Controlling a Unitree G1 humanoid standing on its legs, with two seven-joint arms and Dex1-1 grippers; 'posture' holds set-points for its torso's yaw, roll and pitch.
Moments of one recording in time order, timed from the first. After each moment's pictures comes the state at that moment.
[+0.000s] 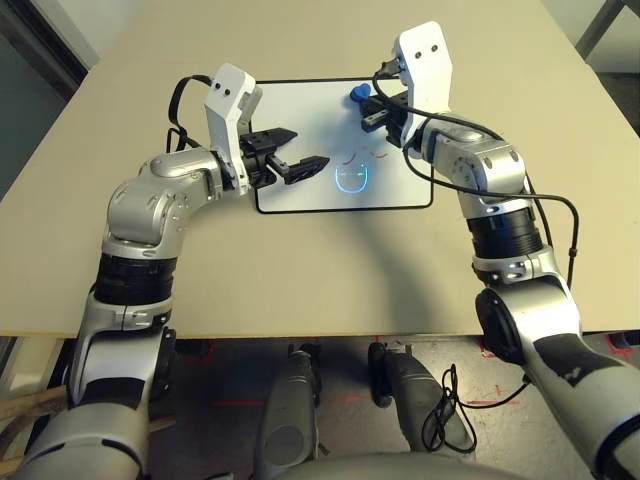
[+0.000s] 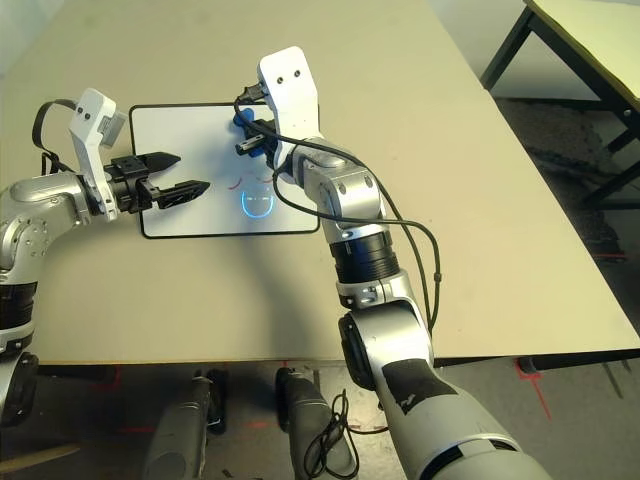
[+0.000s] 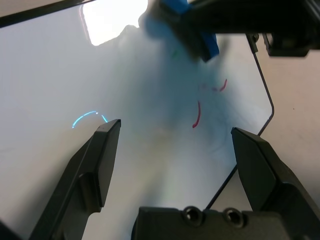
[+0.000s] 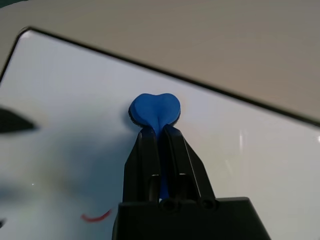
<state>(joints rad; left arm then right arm) -0.74 0.60 0.03 -0.04 -0.40 0.81 -0.74 -0.96 -0.11 0.08 0.16 0.15 0.72 0.32</state>
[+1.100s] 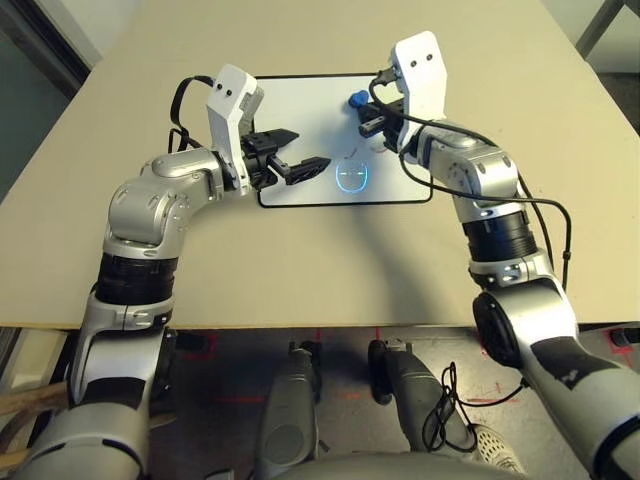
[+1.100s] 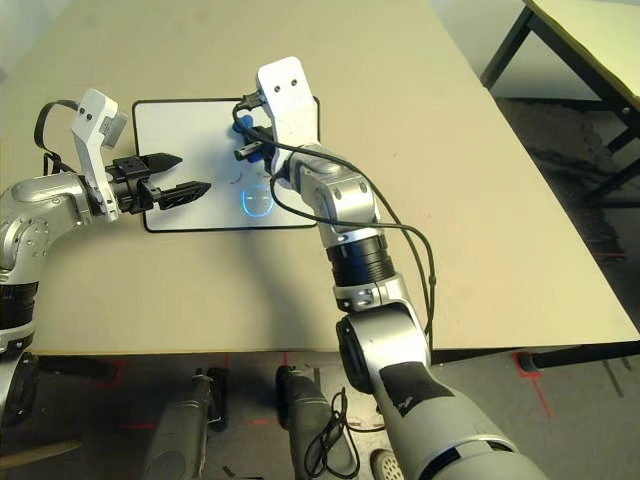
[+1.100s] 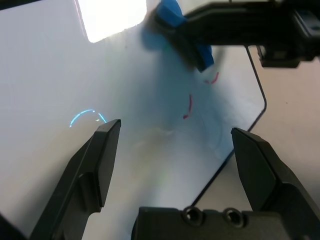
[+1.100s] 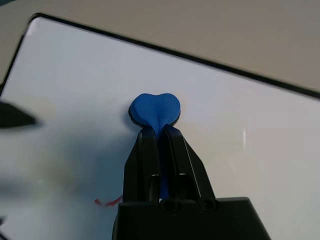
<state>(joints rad) -0.74 0.60 0.02 -0.04 -0.40 0.81 -0.75 -0.95 -0.10 0.09 0.16 0.15 0.72 0.32</state>
